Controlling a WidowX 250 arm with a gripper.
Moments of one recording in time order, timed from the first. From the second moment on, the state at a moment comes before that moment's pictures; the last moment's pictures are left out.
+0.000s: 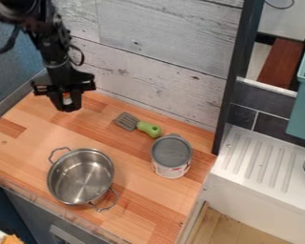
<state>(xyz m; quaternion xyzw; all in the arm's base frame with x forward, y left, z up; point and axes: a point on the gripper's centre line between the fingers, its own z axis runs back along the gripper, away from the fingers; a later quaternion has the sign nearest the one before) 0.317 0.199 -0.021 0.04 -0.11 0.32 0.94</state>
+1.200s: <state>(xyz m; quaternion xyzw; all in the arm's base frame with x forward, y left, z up) 0.333 0.217 -0.050 0.06 -0.08 0.32 0.94</state>
